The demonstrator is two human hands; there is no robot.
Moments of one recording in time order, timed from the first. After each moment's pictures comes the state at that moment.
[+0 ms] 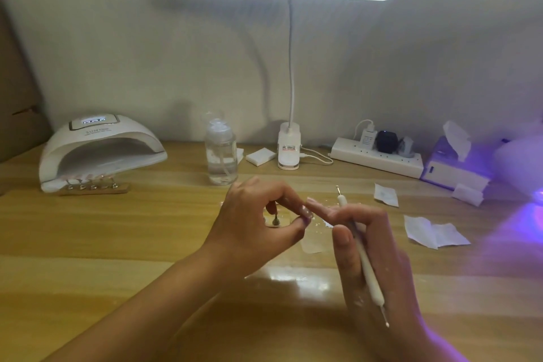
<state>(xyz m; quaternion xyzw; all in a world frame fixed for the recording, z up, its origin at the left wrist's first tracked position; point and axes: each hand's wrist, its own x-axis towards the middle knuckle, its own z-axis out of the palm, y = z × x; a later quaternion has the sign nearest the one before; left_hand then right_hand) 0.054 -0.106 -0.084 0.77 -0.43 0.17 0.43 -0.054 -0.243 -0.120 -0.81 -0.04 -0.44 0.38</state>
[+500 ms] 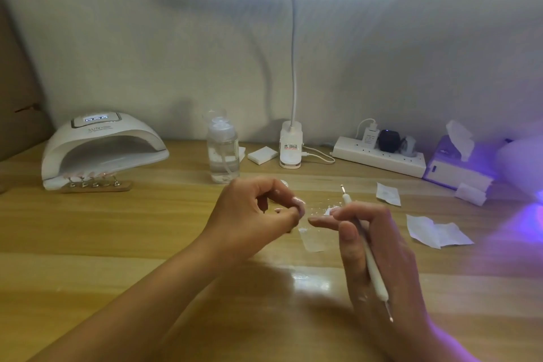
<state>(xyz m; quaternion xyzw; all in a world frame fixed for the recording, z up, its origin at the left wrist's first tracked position) 0.065 -0.104 -0.086 0.77 -0.36 0.07 0.52 -0.053 -0.247 -0.121 -0.81 -0.05 -0.44 0.39</state>
